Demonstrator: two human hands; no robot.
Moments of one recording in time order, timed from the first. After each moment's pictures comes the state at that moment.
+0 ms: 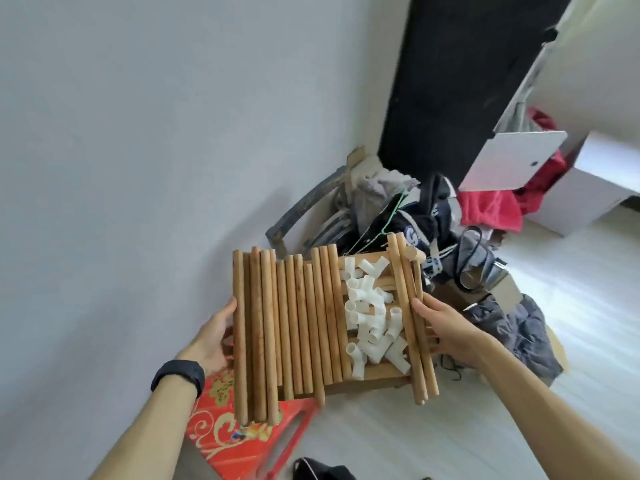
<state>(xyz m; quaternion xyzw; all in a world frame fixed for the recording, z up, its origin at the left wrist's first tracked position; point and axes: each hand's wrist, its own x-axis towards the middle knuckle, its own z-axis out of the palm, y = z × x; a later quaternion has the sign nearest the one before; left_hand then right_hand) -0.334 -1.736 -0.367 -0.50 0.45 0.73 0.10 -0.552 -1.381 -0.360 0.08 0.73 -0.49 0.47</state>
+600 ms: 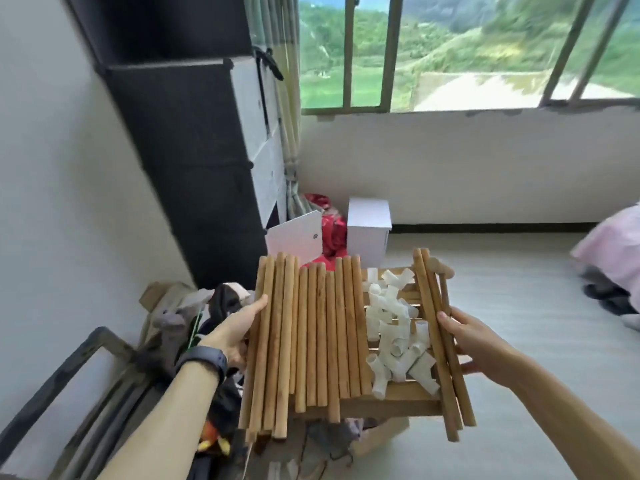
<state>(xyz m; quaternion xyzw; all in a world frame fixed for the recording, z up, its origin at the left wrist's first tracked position) -0.700 -1.306 -0.223 -0.27 0.68 0.62 0.27 -0.639 -0.908 -0.227 0.20 0.78 -0.58 0.15</state>
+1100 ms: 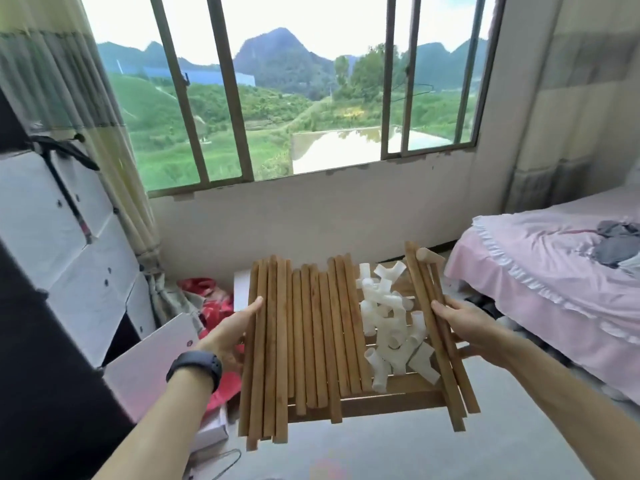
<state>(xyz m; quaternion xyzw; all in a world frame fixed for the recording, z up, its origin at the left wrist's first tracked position) -0.973 -0.971 -0.159 -0.08 0.72 0.60 0.34 -0.770 -0.614 -0.154 0.29 0.77 -0.57 -0.03</state>
